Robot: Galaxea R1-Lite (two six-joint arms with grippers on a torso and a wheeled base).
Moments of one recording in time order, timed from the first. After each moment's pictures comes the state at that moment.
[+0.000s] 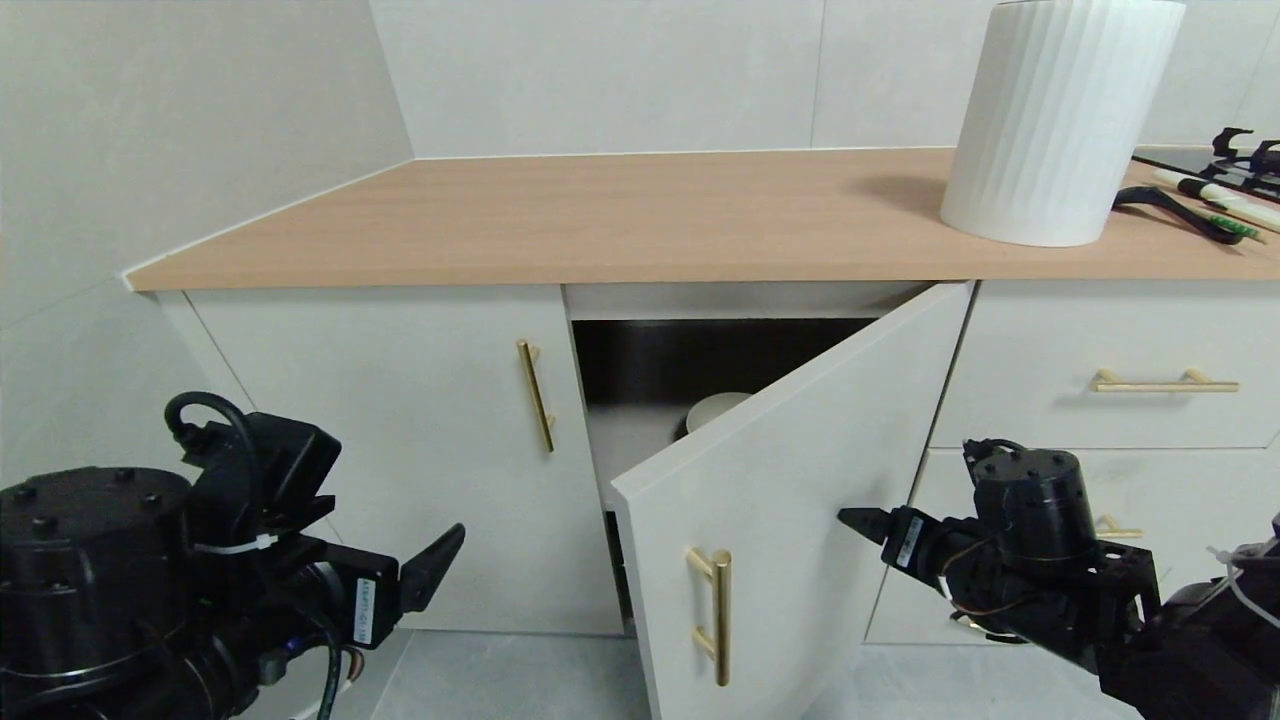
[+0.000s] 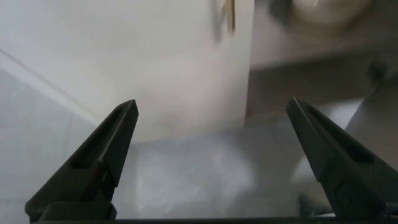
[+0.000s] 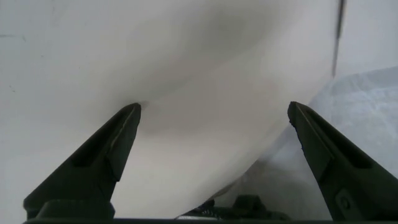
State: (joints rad) left arm -0.51 1.32 -0.37 -0.55 0.41 0.00; right arm 0.53 1.93 -0.51 -0.96 -0.13 0.75
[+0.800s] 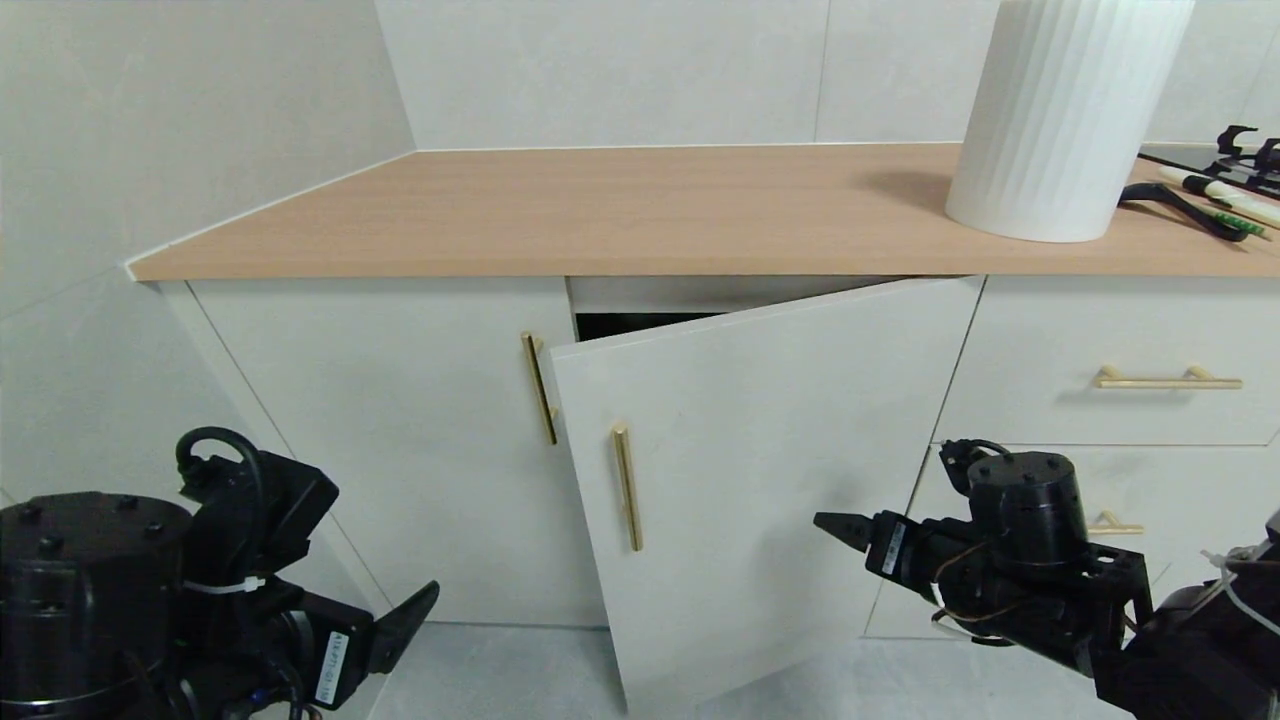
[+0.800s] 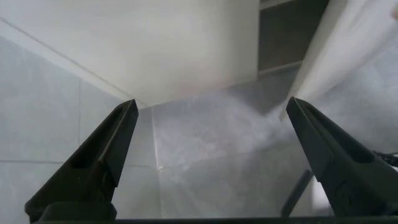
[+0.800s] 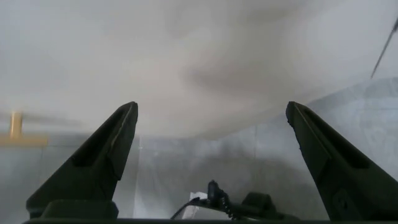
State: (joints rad) left arm -0.51 1.26 -0.39 -0.32 0.41 0.02; right arm 0.53 1.92 -0.50 -0.97 -0.07 0.71
